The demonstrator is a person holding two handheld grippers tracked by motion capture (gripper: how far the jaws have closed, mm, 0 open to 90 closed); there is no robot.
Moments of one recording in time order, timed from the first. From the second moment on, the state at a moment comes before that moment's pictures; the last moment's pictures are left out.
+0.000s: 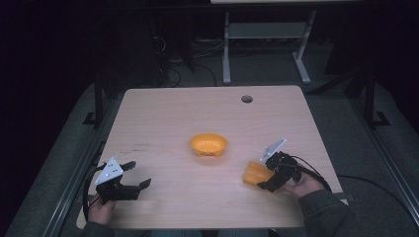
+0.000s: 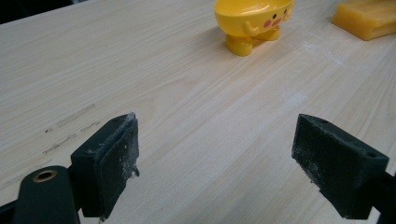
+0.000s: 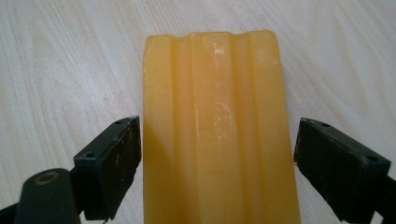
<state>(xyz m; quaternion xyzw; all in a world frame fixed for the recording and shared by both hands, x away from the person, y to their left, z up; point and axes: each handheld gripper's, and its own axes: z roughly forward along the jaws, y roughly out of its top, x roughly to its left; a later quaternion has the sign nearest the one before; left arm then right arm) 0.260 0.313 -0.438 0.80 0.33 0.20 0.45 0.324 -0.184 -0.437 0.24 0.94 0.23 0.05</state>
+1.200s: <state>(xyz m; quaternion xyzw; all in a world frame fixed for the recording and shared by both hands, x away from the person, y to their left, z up) 0.260 0.313 -0.437 0.80 0.33 0.20 0.46 0.328 -0.171 -0.451 0.22 0.95 0.20 0.05</state>
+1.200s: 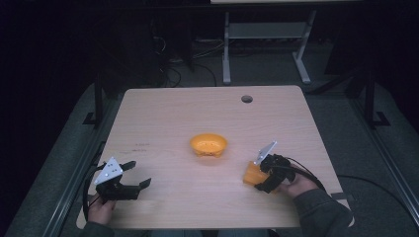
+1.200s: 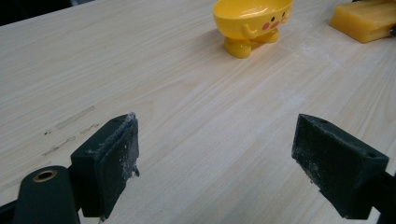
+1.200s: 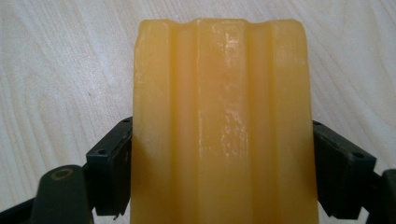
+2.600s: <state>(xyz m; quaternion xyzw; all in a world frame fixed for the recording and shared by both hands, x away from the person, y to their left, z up) 0.260 0.315 -0.436 0.79 0.33 0.20 0.47 0.347 -0.161 -0.410 0.19 0.95 0.24 0.04</state>
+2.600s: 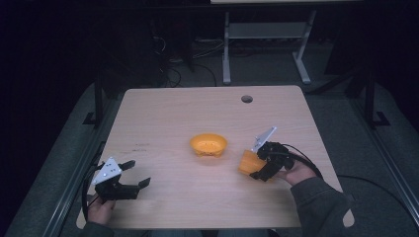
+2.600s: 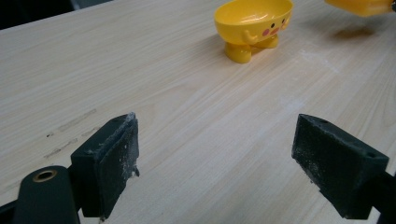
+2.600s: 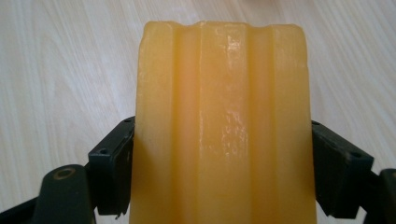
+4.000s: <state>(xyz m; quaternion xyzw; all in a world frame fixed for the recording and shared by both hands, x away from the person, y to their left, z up) 0.262 0.316 -0.436 0.79 0.34 0.20 0.47 0.391 -0.115 -0.376 0.15 0.95 0.26 0.06</state>
